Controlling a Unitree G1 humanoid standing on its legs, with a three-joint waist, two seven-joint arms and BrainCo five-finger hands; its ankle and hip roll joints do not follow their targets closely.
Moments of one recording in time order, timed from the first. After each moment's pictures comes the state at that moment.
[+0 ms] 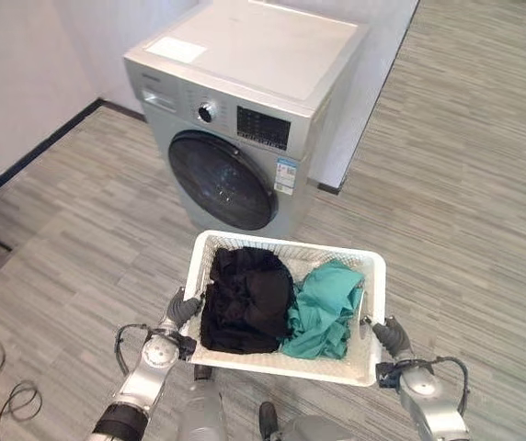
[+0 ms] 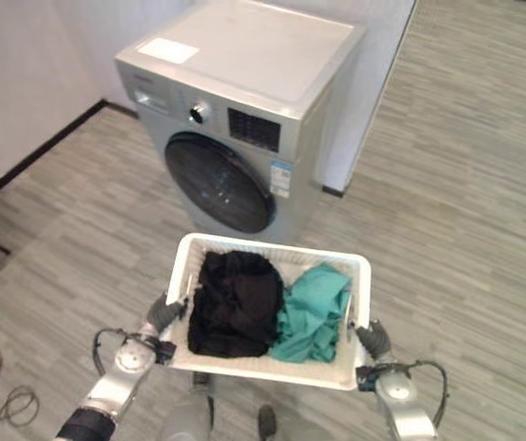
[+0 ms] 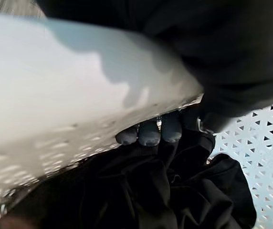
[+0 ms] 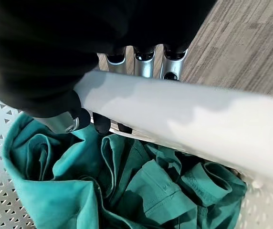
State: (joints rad) left arm -0.08 0.35 -0.21 0.39 0.06 0.02 0.17; right arm 0.11 -0.32 0.11 0.32 0.13 0.02 -0.12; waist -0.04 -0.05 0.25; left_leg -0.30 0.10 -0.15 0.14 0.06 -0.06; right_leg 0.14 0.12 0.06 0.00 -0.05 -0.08
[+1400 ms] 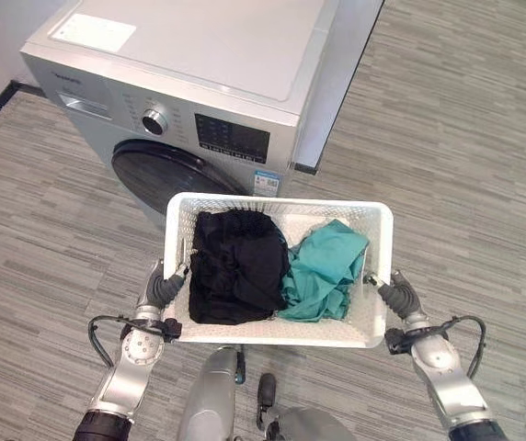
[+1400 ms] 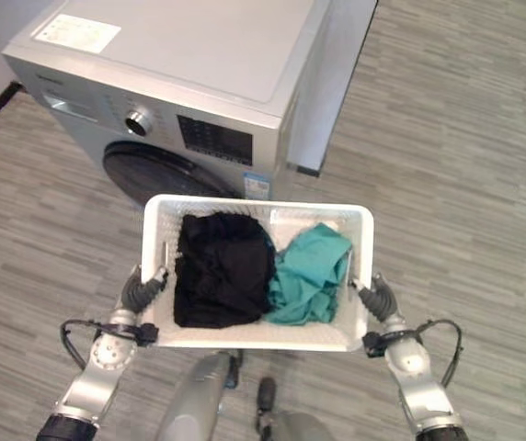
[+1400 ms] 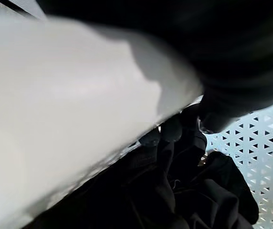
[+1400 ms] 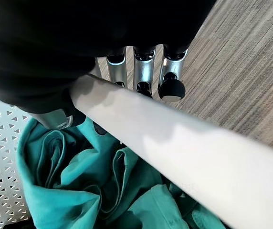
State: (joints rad) left arm 0.00 0.39 -0.09 0.11 0.20 -0.03 0.23; right arm 0.05 -0.42 0.08 0.09 0.00 -0.02 -0.08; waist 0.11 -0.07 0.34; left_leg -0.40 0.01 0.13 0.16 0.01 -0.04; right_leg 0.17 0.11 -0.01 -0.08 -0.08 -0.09
